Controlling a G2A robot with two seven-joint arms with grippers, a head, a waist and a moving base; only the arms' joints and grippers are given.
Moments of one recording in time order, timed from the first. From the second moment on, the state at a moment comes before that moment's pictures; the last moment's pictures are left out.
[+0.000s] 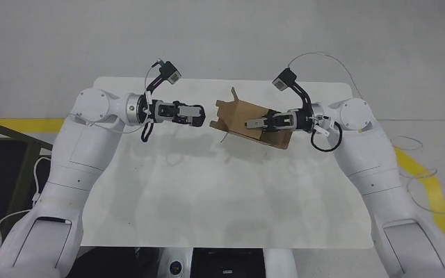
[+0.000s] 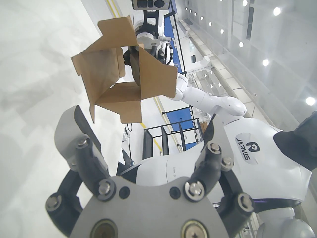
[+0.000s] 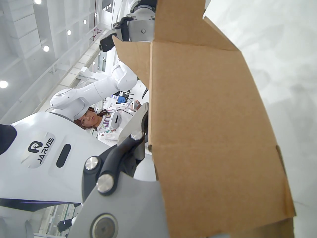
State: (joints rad) left arm 0.64 -1.08 -1.10 -1.20 -0.56 -0.33 -1.40; right arm -0.63 -1.19 1.06 -1.15 0.50 -0.41 1.41
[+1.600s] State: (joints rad) left arm 0.64 -1.12 -1.04 -1.21 -0.73 -0.26 -1.40; right arm -0.63 -1.21 0.95 -1.18 0.57 -0.47 1.35
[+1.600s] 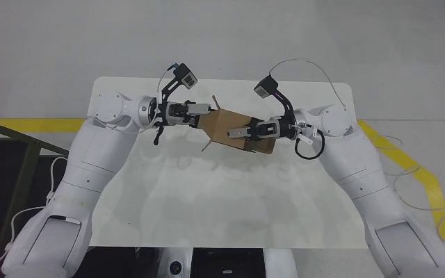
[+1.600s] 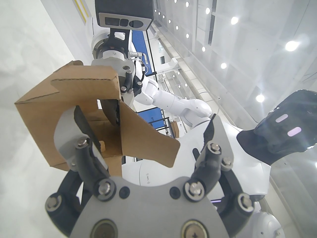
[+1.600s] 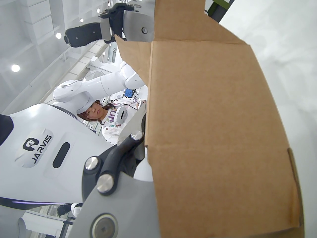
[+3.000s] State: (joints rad) left arm 0.68 -1.11 -1.09 -1.27 -0.67 -0.25 -1.39; right arm -0.68 -1.20 1.07 -1.16 0.50 -0.50 1.03
